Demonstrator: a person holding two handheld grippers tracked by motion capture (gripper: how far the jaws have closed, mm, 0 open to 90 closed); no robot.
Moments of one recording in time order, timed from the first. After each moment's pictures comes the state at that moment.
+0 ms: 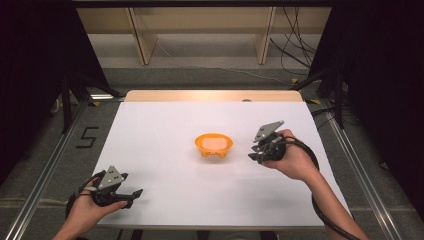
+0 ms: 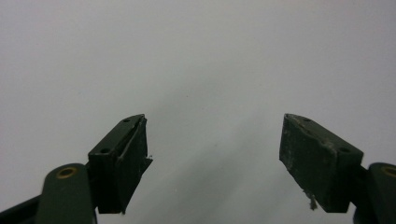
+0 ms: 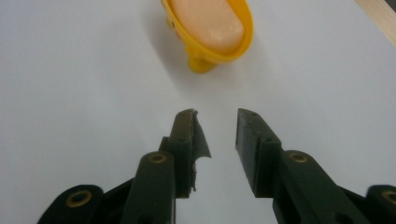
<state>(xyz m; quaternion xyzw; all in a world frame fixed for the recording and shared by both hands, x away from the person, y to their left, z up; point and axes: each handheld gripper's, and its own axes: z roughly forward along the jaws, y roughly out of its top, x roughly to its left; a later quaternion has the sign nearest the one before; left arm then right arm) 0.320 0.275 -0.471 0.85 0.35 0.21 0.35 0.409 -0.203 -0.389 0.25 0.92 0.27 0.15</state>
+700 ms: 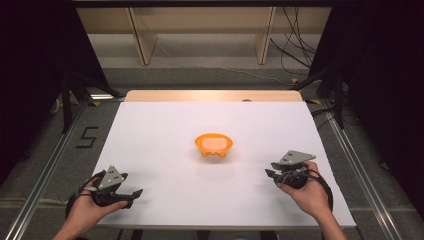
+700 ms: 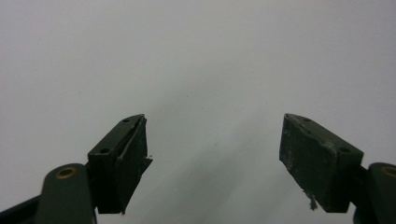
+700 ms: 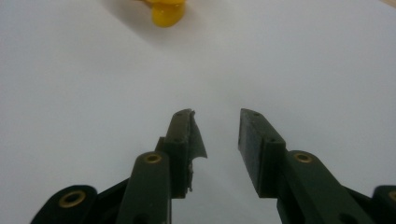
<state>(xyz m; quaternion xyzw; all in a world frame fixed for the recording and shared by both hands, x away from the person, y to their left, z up) 0.319 0.273 -0.472 0.84 0.35 0.21 0.36 0.356 -0.256 -0.444 0.36 0.85 0.34 0.20</state>
